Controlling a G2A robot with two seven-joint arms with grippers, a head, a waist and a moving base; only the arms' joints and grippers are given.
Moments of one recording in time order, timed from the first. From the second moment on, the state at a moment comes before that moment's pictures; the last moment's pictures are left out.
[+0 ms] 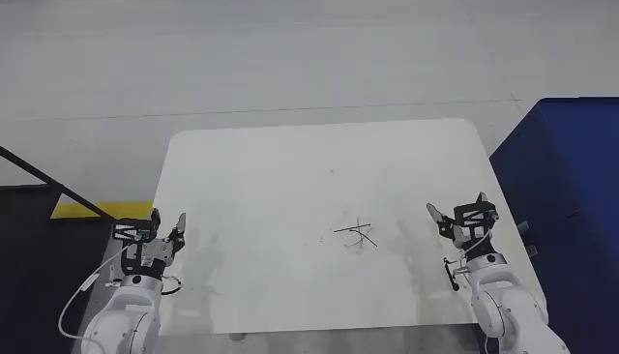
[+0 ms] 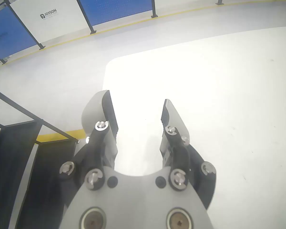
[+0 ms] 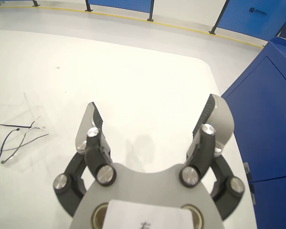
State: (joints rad) left arm 1.73 -1.15 -1.60 -1.80 1.33 0.00 0.00; right arm -1.73 -1.15 1.60 -1.80 -1.33 0.00 0.00
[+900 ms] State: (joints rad) left arm 1.73 -1.15 -1.60 -1.80 1.33 0.00 0.00; right arm -1.36 -1.12 1.50 -2.06 -0.94 -0.31 1.01
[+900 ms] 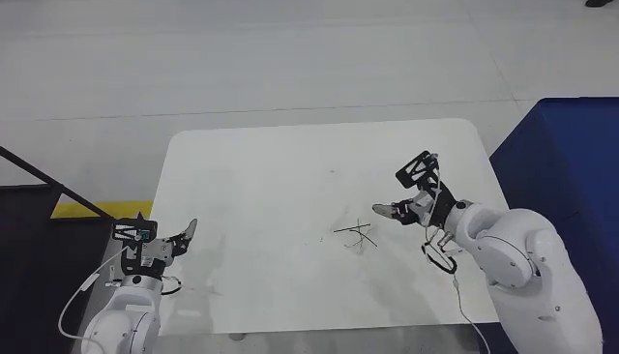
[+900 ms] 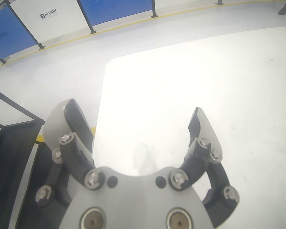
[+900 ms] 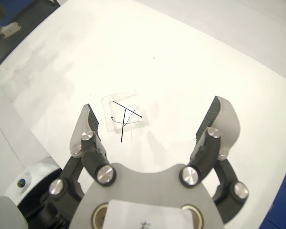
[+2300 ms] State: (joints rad) left arm 1.73 -1.15 -1.60 -1.80 1.33 0.00 0.00; right arm -0.74 -1.09 0.88 -1.62 -0.65 -0.28 1.54
